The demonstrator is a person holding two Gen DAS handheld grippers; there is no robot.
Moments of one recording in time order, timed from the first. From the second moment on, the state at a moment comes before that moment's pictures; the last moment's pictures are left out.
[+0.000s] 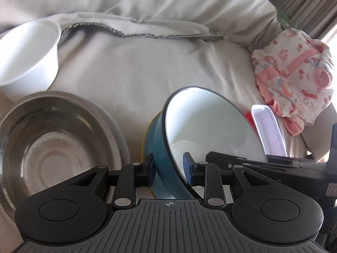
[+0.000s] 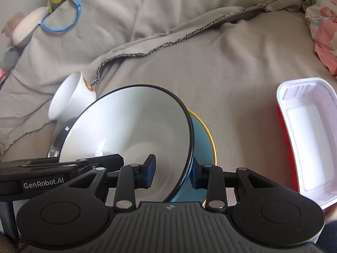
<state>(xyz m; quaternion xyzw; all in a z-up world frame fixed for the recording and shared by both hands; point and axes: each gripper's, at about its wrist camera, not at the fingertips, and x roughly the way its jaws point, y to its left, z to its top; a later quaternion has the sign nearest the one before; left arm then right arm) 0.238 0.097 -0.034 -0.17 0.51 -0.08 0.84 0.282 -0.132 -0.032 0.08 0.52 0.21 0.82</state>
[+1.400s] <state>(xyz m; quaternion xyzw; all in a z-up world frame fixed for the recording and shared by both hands) 0.240 0.161 0.047 -0.26 0.42 -0.09 0.87 0.260 -0.130 0.018 0.00 0.43 0.18 0.88</state>
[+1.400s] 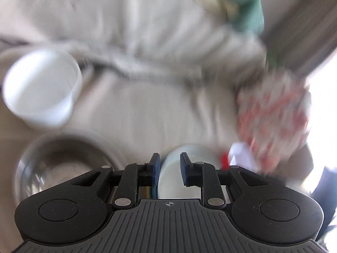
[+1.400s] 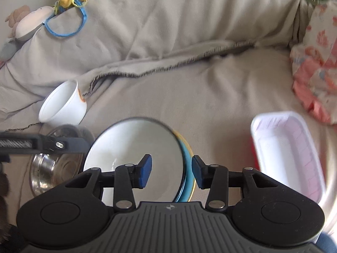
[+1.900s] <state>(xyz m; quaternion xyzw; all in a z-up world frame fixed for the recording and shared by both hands) 0.244 0.357 0.008 -0.36 0.37 0.18 0.84 0.340 0.079 0.049 -0.06 0.44 0.28 0.85</state>
